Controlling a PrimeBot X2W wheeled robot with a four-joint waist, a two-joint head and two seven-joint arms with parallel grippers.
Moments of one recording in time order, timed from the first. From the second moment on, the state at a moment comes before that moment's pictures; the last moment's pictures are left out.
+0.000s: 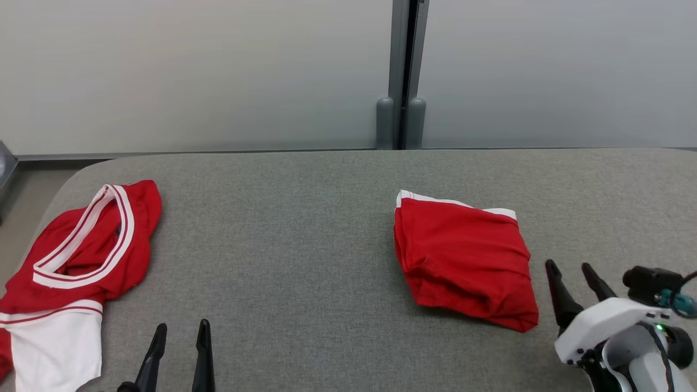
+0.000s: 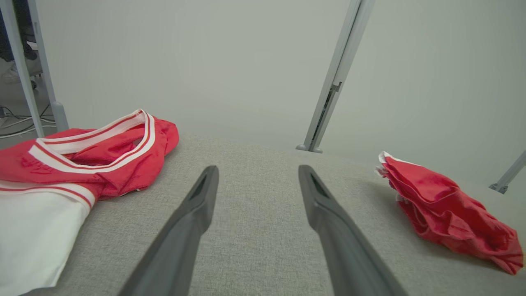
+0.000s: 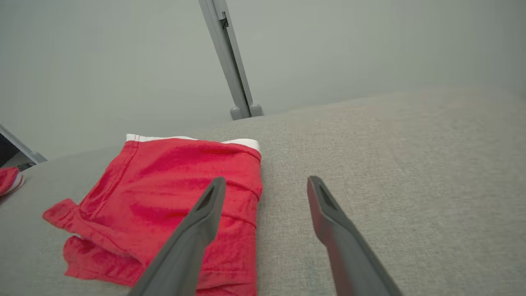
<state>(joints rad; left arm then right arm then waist) 0.23 0.05 -0.03 0.04 -0.31 -0.04 -0.26 -0.17 -0.16 0.08 0.44 0.42 0.13 -0.10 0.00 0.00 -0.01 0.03</state>
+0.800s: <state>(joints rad) 0.13 0.05 -0.09 0.03 -0.31 -0.05 -0.26 -0.50 -0.25 0.27 0.73 0.77 0.13 0.21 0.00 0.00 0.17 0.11</state>
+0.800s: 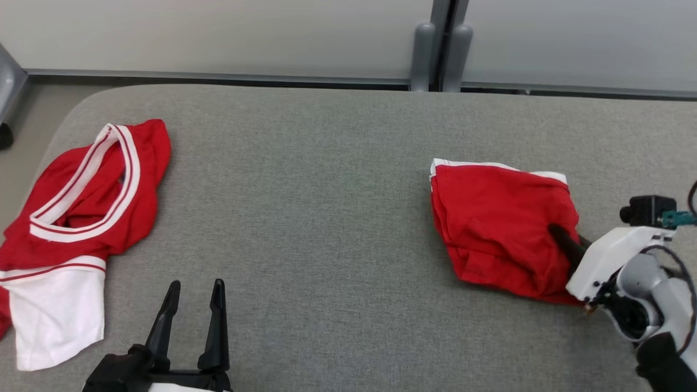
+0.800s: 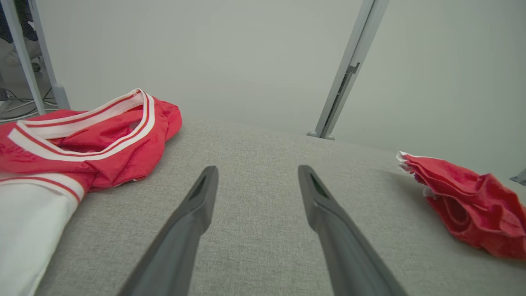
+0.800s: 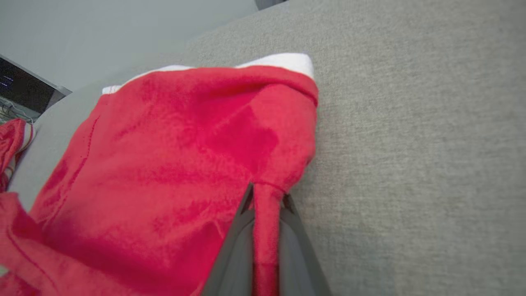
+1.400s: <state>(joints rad) 0.00 0.05 -0.07 0.01 -0.24 -0.09 -0.26 -0.74 -0.77 0.27 0.77 0.51 0.13 0.24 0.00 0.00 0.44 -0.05</state>
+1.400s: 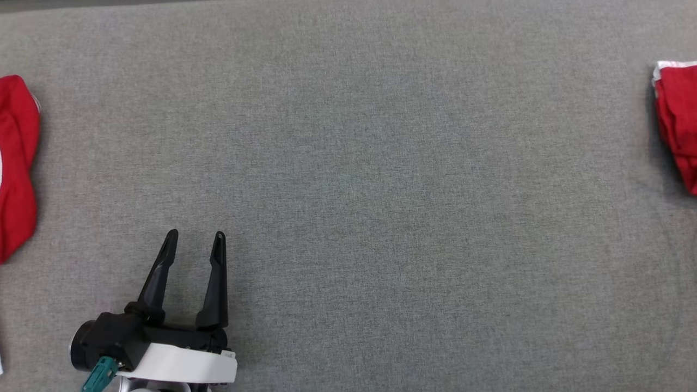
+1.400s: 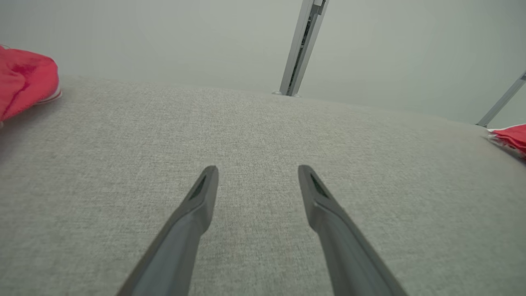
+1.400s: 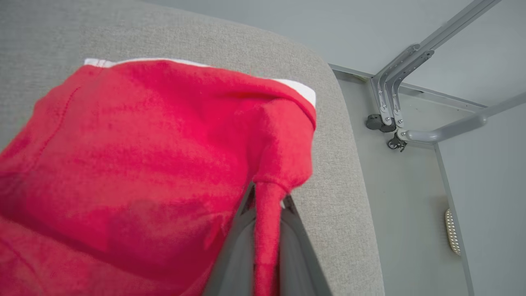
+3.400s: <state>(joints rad) 0.22 0.05 0.05 0.10 -0.28 -0.07 -0.26 0.14 -0.05 -0.12 0.11 -0.04 0.13 -0.26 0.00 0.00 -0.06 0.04</state>
